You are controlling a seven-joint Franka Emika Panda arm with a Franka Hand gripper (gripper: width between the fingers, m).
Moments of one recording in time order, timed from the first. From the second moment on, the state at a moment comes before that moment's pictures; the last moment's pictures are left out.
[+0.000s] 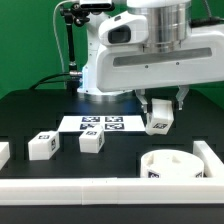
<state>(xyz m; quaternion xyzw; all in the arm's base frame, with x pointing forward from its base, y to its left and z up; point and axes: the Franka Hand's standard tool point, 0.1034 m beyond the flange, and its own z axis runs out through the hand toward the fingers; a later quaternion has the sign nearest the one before) 0.592 0.064 0.119 -1.00 0.03 0.03 0.05</state>
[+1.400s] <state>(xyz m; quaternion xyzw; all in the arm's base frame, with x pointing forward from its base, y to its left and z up) 0.624 0.065 0.131 -0.97 0.01 -0.22 0.04</state>
